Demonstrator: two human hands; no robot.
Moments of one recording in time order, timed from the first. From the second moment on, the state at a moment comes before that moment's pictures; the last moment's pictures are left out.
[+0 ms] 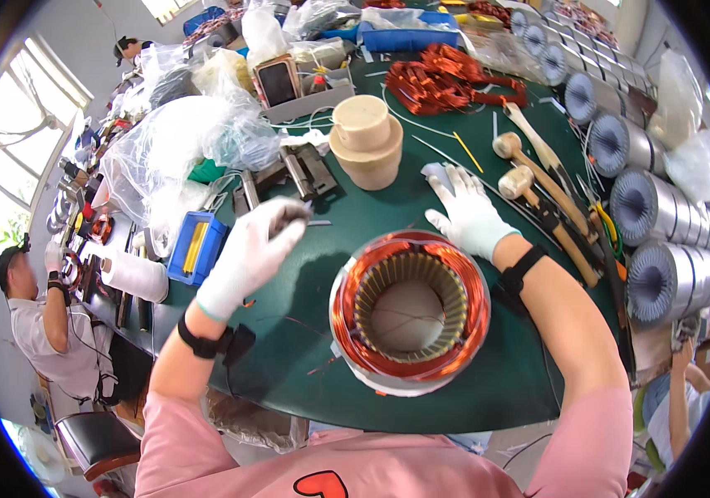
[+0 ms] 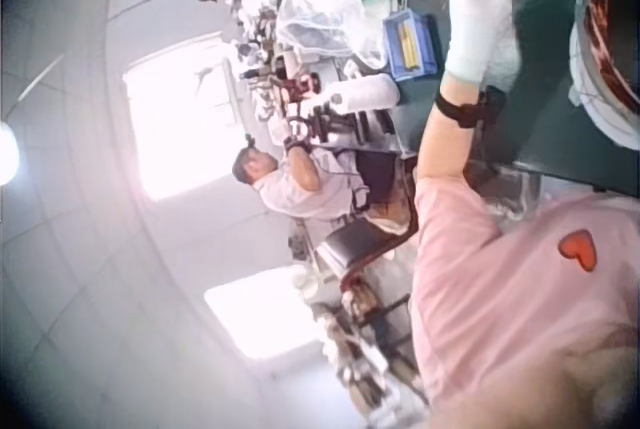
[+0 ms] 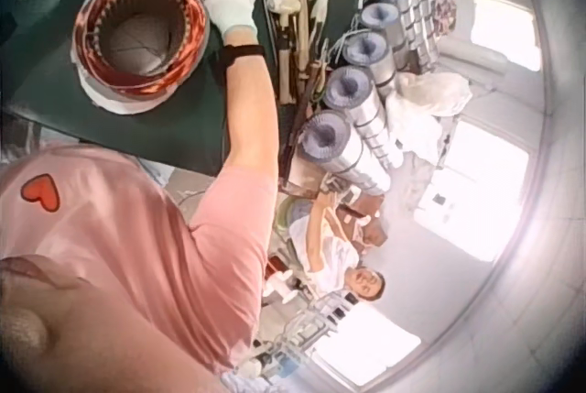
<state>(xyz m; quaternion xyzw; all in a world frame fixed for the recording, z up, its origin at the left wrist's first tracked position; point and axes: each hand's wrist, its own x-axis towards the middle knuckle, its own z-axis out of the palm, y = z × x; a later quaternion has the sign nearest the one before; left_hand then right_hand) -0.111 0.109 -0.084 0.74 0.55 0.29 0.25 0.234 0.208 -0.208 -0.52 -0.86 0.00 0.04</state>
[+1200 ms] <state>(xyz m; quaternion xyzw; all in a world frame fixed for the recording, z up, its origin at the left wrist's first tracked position) -0.122 0.330 -0.107 0.80 0.59 0.10 0.04 0.173 0.269 -0.090 -0.42 -0.79 0.02 0.44</state>
